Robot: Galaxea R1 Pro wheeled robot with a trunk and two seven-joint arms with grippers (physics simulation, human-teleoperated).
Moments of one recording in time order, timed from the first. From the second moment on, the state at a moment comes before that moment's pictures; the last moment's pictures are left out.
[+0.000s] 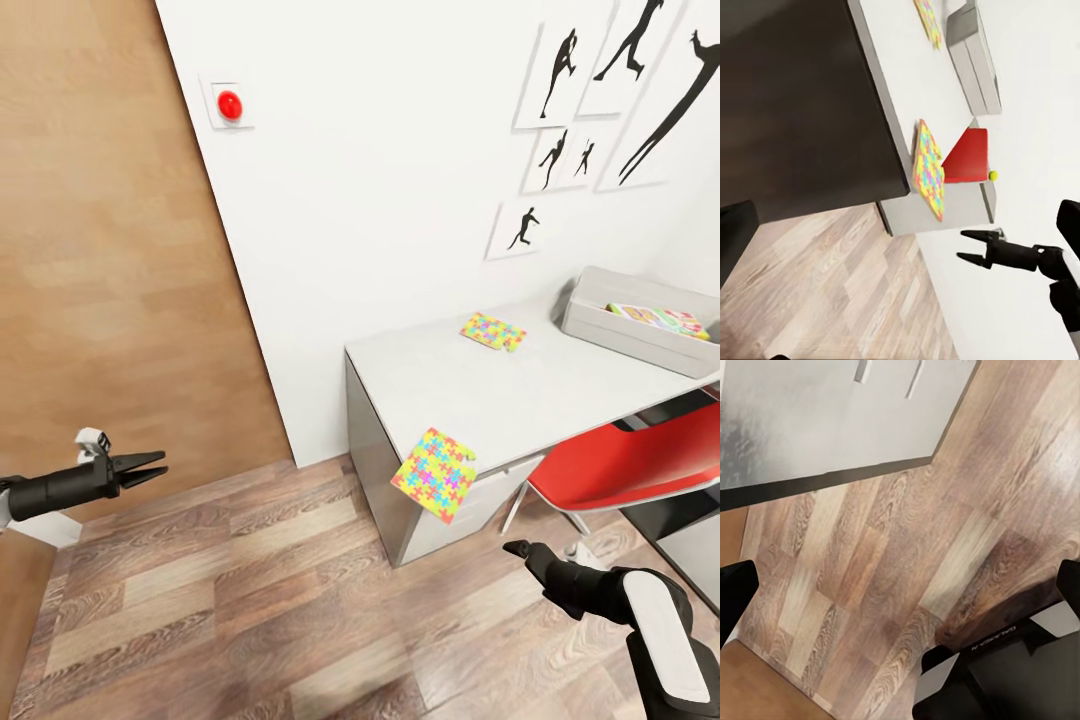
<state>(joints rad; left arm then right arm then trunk) -0.81 0.61 0.04 -0.60 0.40 0.78 -1.44 -0.30 -0.08 -0.35 -1.42 -1.08 1.00 -0.50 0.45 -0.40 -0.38</state>
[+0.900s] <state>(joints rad) -0.83 0.28 0.04 -0.47 0.40 0.71 -1.01 -0.30 -0.09 -0.35 -1.42 -1.08 1.00 -0.50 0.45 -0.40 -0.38</state>
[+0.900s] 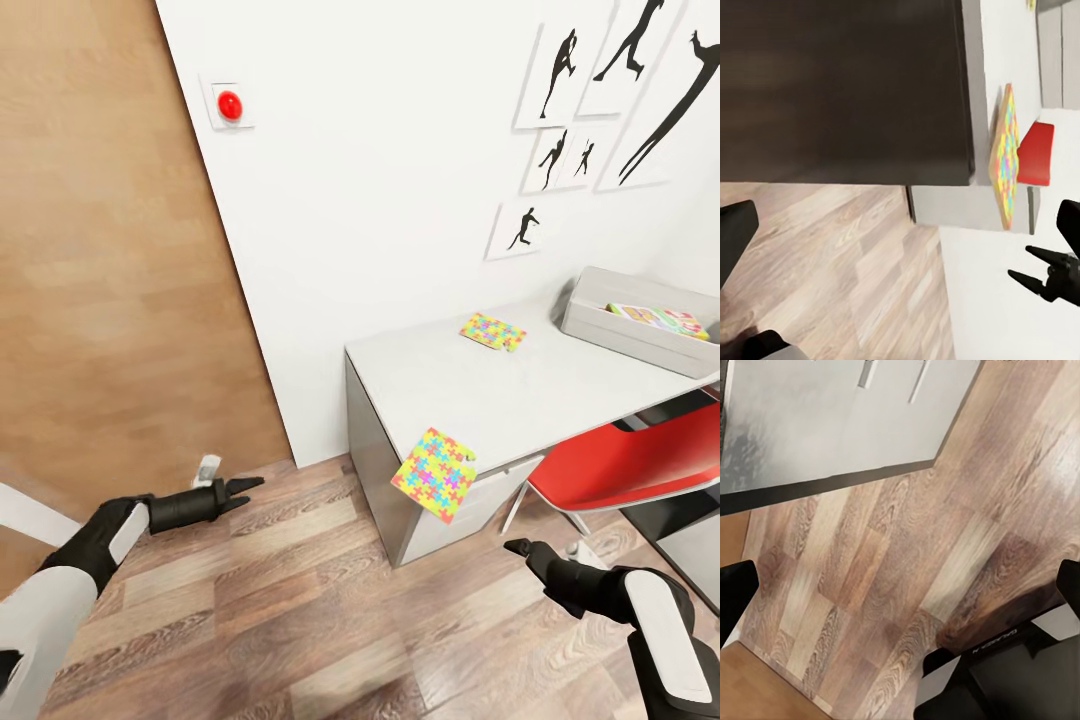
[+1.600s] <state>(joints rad) -0.82 0.10 0.03 -0.35 0.40 0.58 -0.97 -0.30 -0.09 -0.38 -1.42 -1.08 1.01 -0.50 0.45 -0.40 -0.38</state>
